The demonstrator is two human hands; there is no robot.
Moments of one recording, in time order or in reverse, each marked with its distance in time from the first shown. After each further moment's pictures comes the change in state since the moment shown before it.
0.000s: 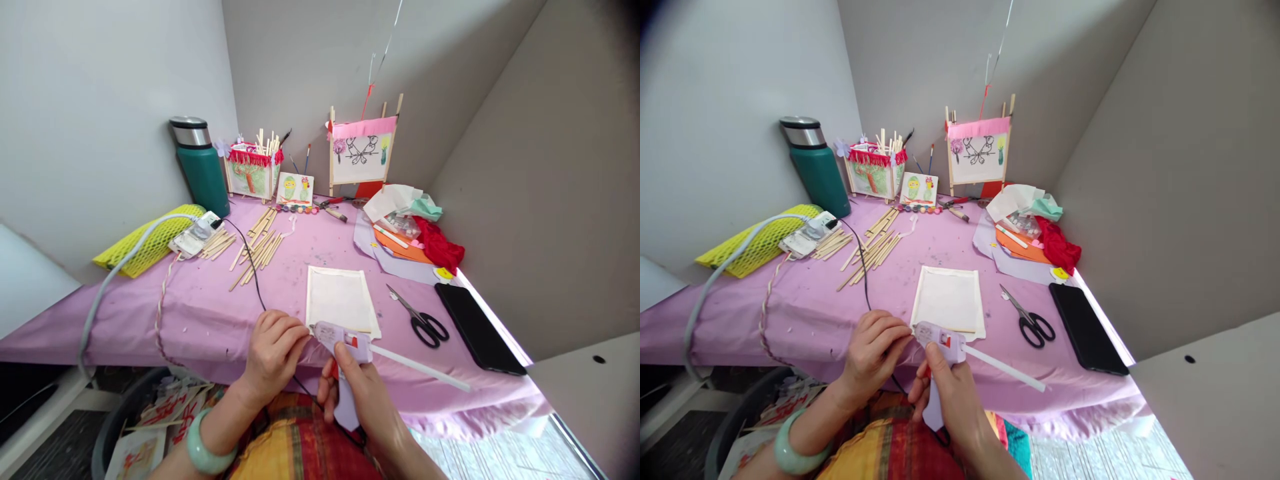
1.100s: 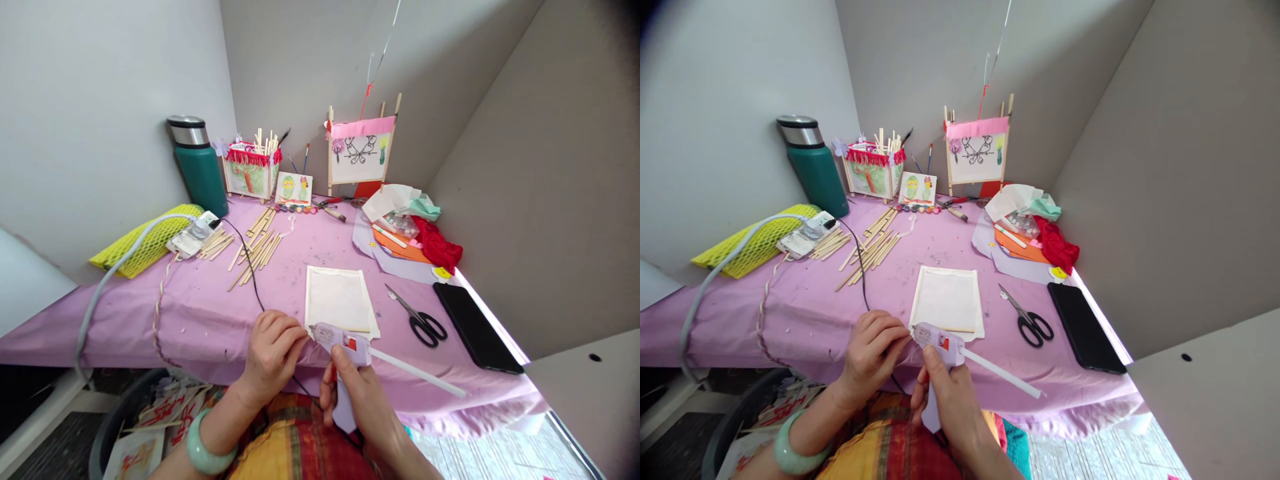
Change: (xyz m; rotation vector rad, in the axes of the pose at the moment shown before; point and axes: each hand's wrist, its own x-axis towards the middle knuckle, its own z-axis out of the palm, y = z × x) left_hand -0.002 0.000 0.002 0.013 0.002 -0.018; right_hand -0.001 0.005 0.001 -0.024 0.044 0.027
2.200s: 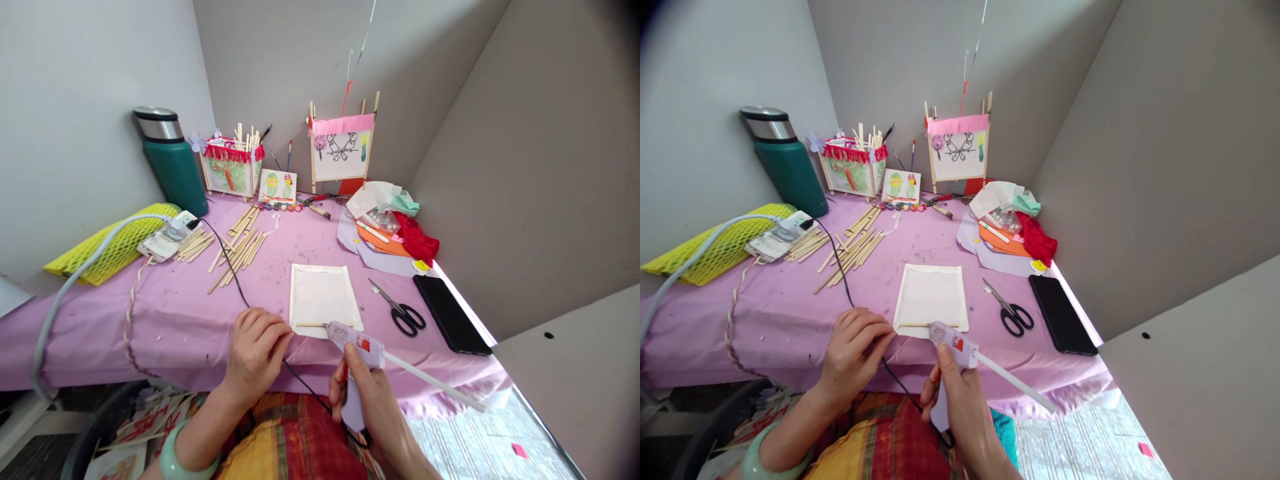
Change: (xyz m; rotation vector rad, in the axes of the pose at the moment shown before) left_hand 0.010 0.004 -0.006 0.000 0.003 0.023; right_hand -0.019 -0.002 -0.015 0.110 0.235 -0.024
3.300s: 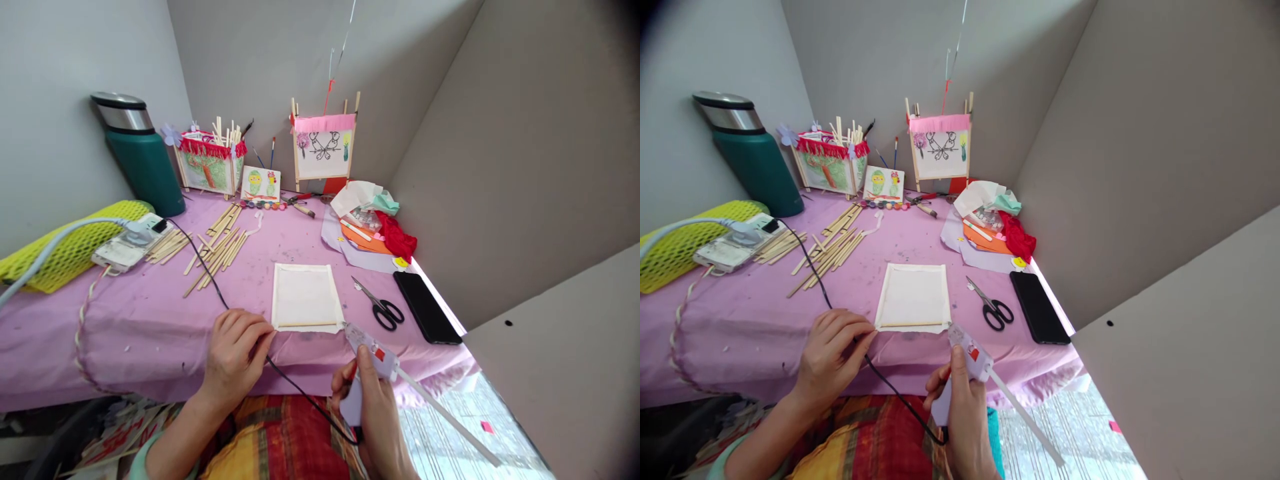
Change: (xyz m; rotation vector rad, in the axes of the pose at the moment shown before) left_hand 0.000 -0.004 0.002 0.027 0.001 0.017; right_hand -0.005 0.014 -0.014 0.284 0.240 -0.068
